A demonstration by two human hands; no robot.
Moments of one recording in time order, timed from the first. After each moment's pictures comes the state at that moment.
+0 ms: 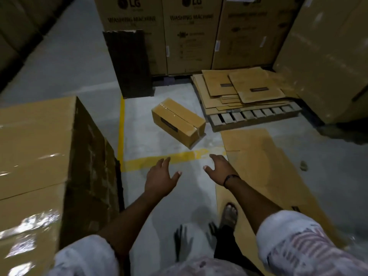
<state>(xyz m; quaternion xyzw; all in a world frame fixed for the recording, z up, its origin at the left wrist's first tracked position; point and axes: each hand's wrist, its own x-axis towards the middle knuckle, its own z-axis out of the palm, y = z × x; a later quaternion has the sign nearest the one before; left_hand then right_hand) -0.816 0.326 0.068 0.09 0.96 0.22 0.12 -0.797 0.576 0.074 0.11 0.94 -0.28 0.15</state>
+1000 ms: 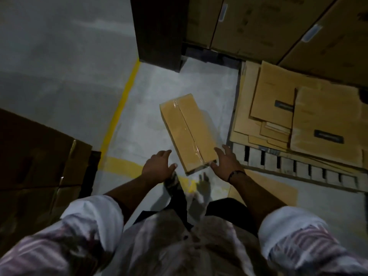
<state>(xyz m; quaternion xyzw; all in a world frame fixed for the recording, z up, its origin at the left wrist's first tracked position) -1.401 0.481 -0.039 -0.08 0.93 0.23 0.28 -1.465 0.753 -0.031 -0.05 0.93 -0.14 0.33</state>
